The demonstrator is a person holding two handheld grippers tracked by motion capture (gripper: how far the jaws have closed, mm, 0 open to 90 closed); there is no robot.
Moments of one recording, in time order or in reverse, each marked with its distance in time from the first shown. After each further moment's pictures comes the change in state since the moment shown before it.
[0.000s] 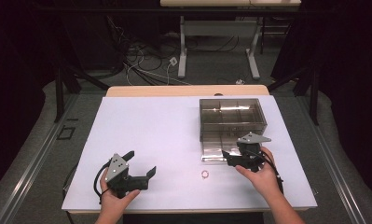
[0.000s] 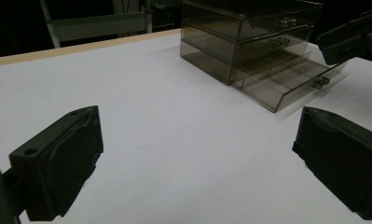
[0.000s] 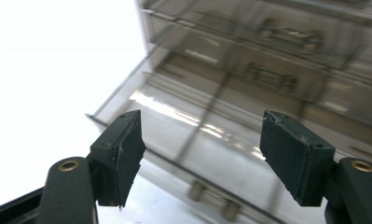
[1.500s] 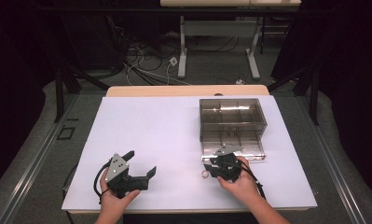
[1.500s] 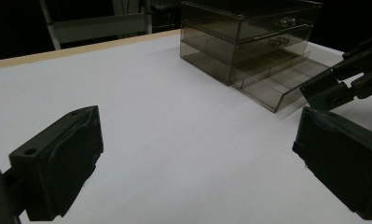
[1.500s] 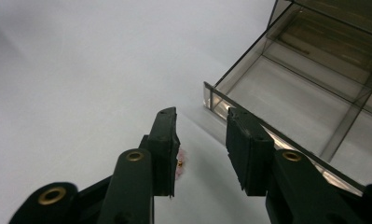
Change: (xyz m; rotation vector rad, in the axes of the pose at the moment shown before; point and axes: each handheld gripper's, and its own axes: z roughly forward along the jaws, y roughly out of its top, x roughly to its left) left arm -0.001 0.001 -0.001 0.000 0.002 0.008; right arm 0.055 -0.012 0.029 0.119 0.170 -0.117
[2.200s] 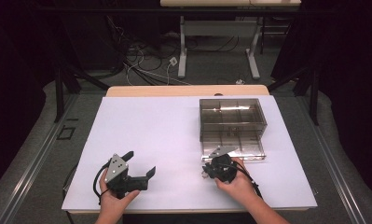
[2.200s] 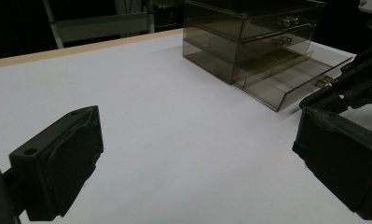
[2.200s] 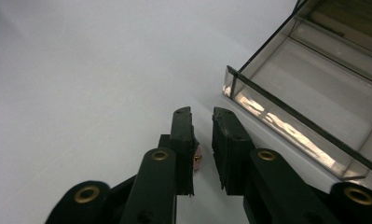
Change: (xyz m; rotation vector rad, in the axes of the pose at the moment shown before) left arm 0.000 -0.001 -0.001 -0.003 0.013 -0.001; right arm 0.006 0.000 0.011 0.084 0.023 -0.013
